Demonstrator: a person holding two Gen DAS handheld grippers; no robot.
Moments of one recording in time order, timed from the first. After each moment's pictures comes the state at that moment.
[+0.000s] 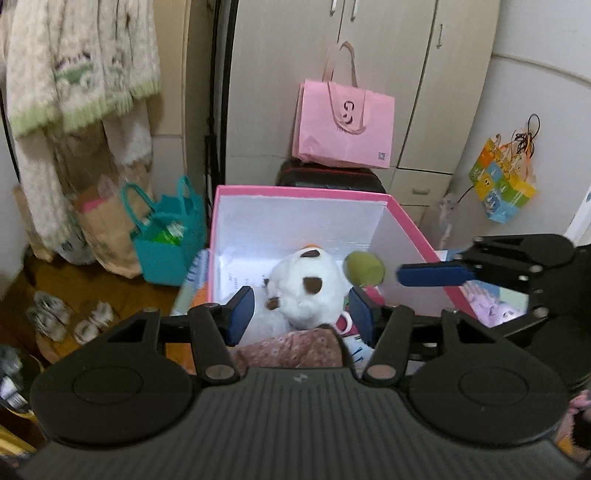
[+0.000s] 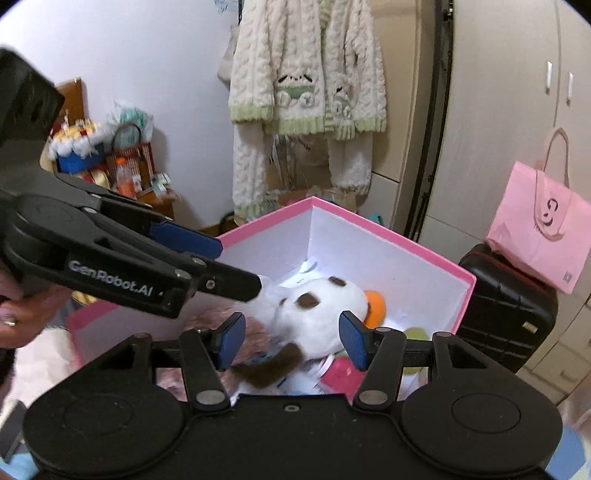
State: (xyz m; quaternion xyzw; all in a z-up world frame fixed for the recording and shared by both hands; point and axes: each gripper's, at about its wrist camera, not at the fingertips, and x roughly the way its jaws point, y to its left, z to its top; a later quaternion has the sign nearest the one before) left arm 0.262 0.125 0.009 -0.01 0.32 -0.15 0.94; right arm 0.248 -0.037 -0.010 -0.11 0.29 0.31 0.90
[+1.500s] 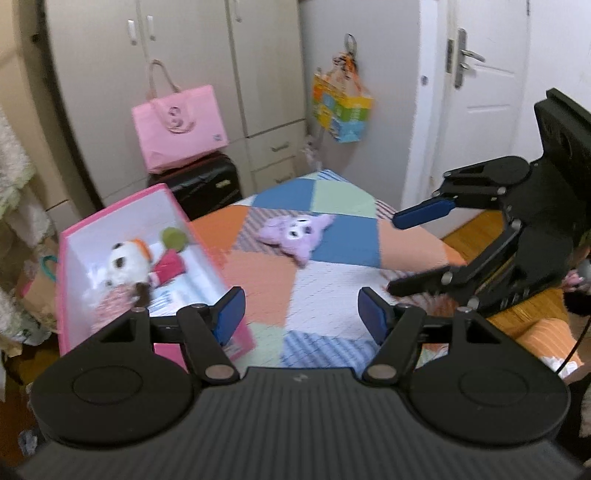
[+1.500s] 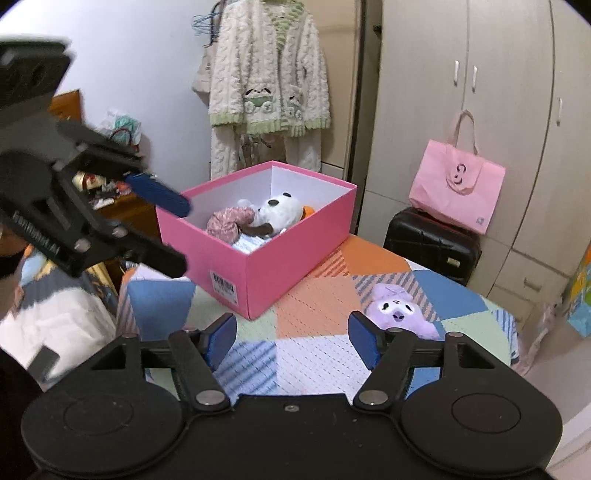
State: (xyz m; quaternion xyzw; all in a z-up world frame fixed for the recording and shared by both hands) left arm 0.076 -0.017 0.062 0.16 0.32 -0.34 0.87; right arm 0.030 -0.183 0.010 -0.11 0.28 0.24 0.92
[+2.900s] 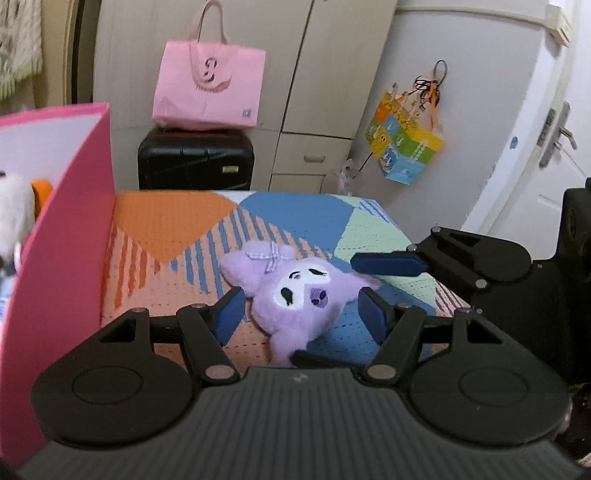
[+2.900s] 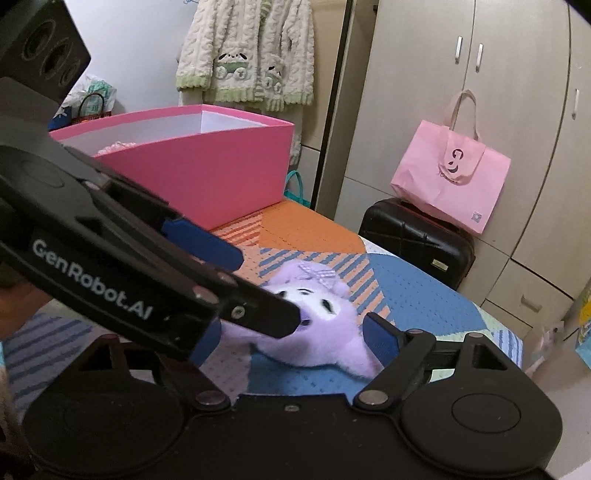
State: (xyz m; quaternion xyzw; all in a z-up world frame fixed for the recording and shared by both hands) left arm 0.227 -0.115 -0.073 -0.04 0.34 -0.26 0.90; right arm 0.182 -0.229 -0.096 -0.15 0.27 0.24 0.92
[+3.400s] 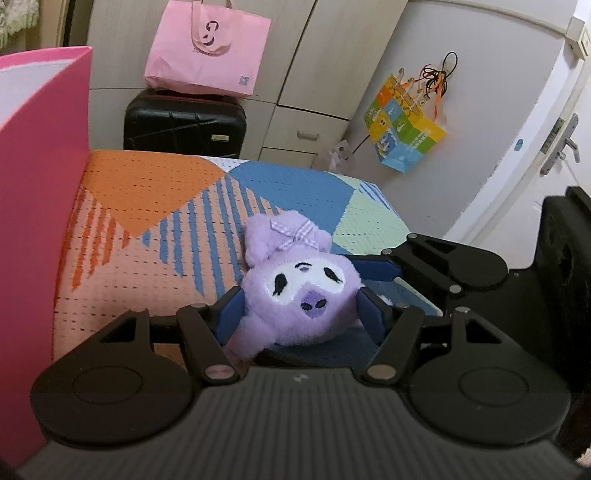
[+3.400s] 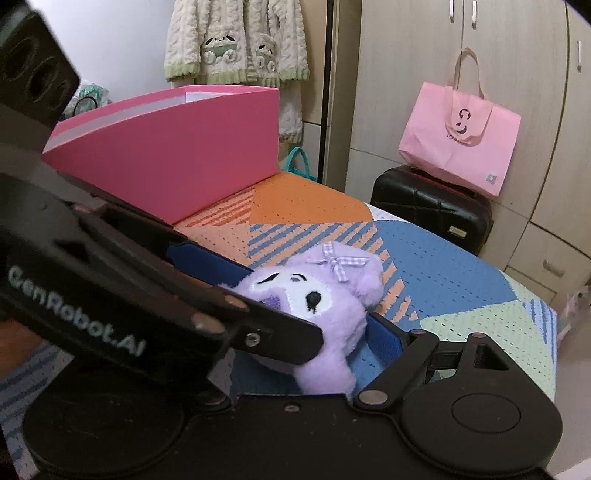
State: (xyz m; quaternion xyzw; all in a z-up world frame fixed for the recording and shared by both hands) left arm 0.252 -0.124 -0.100 -0.07 0.38 -0.28 0.88; right arm 0.207 -0.233 -0.117 -0.11 0.31 0.24 0.91
